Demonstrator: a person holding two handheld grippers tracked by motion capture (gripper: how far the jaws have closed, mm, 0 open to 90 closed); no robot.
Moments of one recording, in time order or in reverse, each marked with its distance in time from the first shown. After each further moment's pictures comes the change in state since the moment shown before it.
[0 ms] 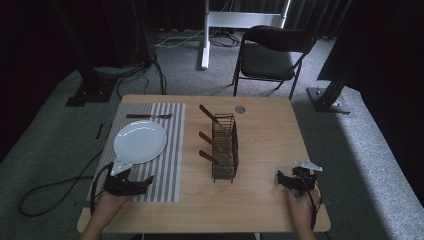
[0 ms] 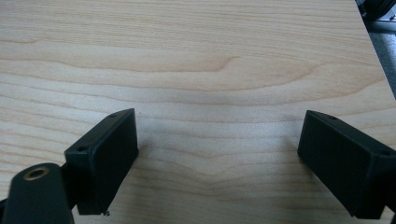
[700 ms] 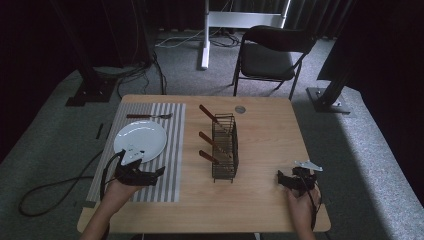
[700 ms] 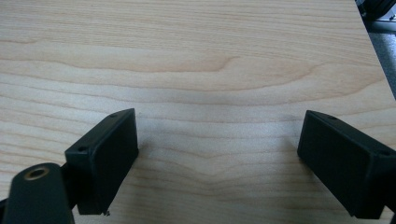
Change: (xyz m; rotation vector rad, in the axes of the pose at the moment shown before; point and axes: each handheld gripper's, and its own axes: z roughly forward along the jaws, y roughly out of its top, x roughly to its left) left arm -0.017 0.041 0.004 -0.056 -0.066 0.080; right arm 0.000 0.000 0.000 -0.001 0.000 -0.001
